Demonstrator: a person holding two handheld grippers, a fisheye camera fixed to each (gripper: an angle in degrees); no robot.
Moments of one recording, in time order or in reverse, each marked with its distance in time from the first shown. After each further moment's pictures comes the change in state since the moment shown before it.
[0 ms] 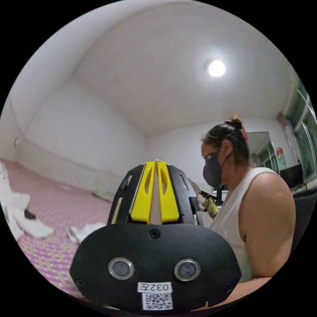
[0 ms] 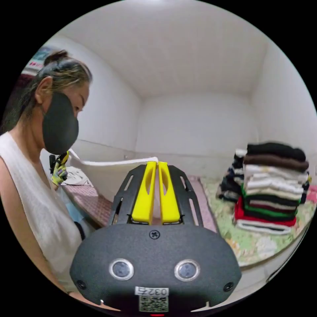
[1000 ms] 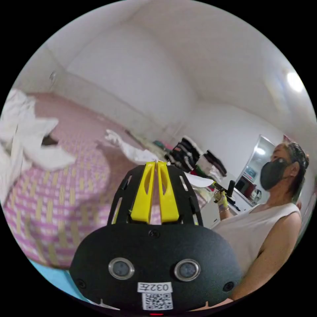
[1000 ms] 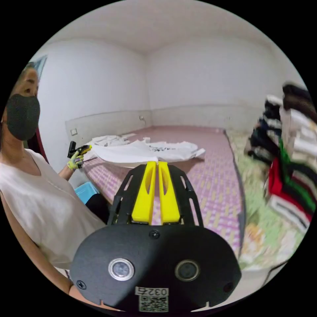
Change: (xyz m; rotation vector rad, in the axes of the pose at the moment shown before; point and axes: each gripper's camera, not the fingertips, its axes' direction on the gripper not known) left arm -0.166 0.099 0.031 -0.592 -0.382 -0.575; right arm 0.084 0.098 0.111 -0.547 -0.282 0.294
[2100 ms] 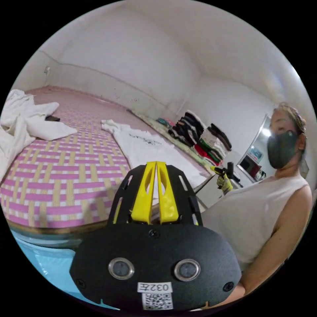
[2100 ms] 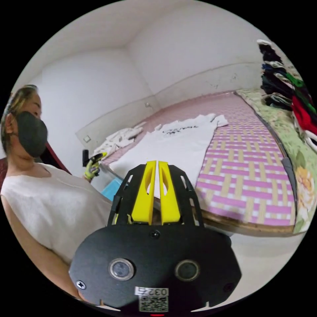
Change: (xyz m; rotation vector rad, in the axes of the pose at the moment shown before) left arm 0.108 -0.071 -0.001 -0.231 -0.085 0.155; right arm 0.020 -0.018 0.060 -0.184 -0.115 0.119
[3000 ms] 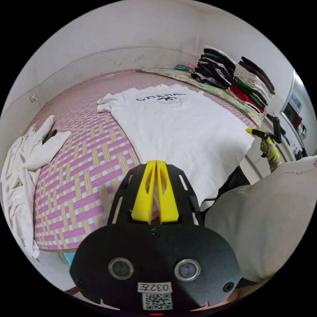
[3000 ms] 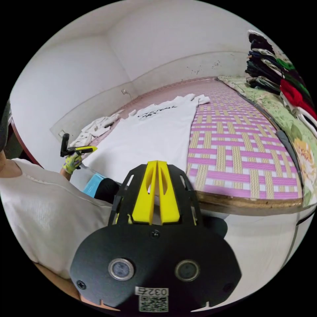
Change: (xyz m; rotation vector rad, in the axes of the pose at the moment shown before) left arm 0.114 -0.096 0.007 -0.364 -0.336 0.174; right arm 0.037 0.033 0.026 -0.012 0.088 0.111
